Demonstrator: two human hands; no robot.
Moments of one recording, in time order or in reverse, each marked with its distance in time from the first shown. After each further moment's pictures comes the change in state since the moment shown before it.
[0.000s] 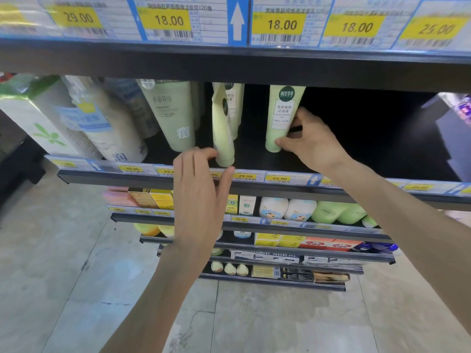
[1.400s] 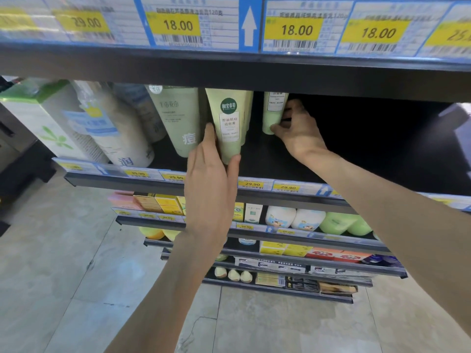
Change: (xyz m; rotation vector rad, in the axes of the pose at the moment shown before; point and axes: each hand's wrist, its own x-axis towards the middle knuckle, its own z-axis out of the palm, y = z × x) left_hand 0.029 0.013 0.008 -0.041 -0.031 -0.143; right_hand 0.071 0.006 0.040 -0.010 0.138 -0.002
